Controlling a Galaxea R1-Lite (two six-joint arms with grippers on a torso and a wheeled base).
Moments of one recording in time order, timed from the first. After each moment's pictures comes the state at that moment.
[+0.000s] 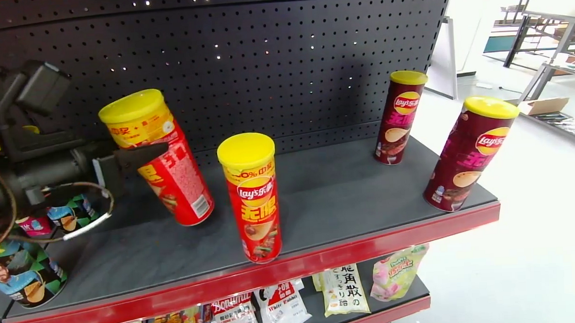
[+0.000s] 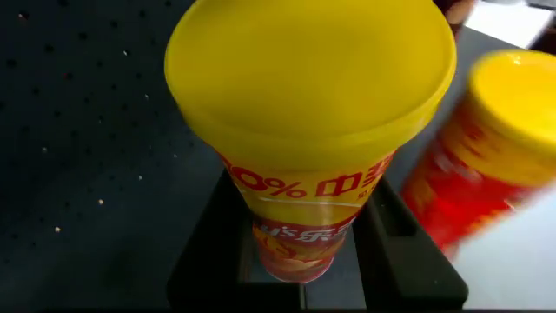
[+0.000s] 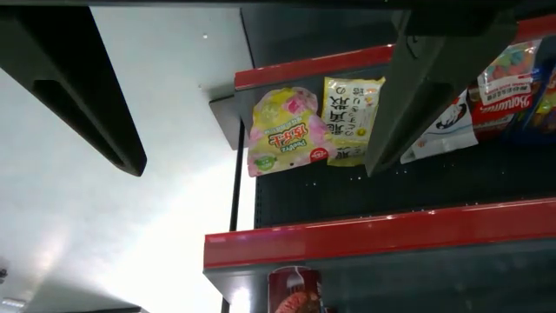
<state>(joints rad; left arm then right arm) -0.22 1.35 -0.81 -0.38 -0.31 0.09 0.00 0.00 0.00 0.00 0.02 -0.01</state>
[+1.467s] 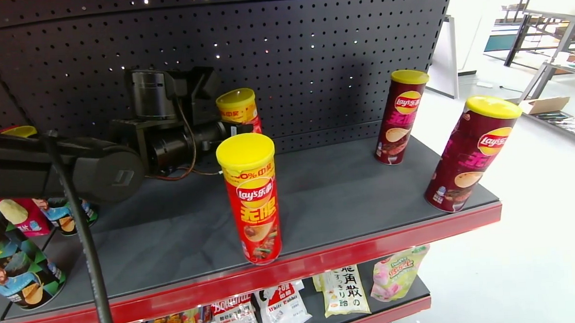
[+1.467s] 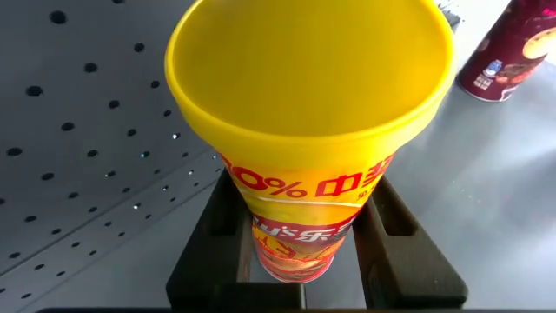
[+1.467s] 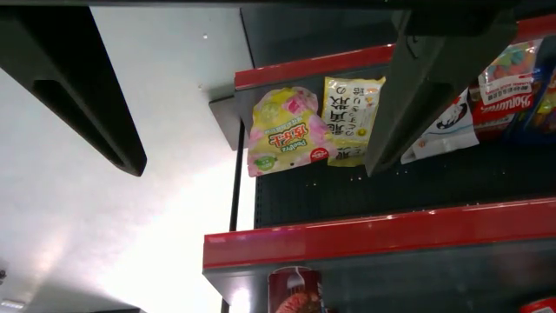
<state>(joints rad) -0.42 1.89 -1.23 -0.45 -0.07 0.01 0.00 0.00 0.00 0.00 0.02 -0.01</state>
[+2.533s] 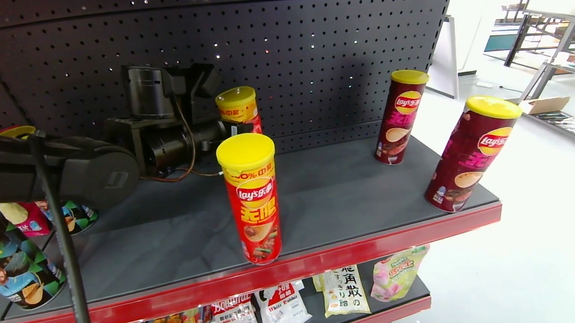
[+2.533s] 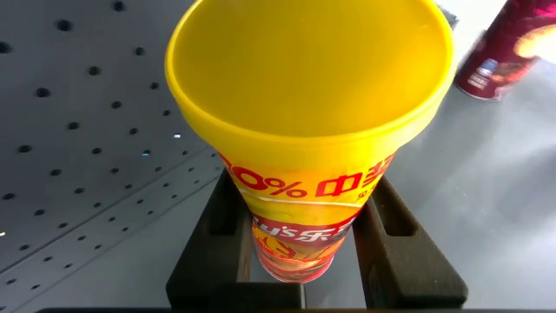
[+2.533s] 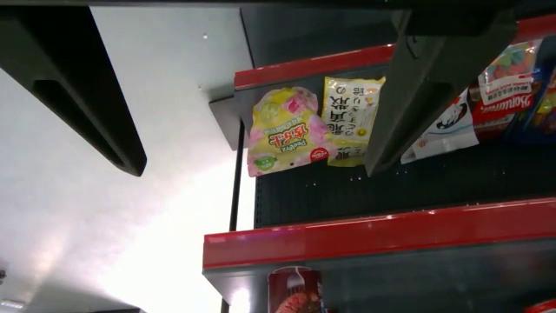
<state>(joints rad) -0.44 1.86 -1.22 -0.44 -0.03 0.02 0.00 0.00 0.00 0.00 0.02 -0.01</state>
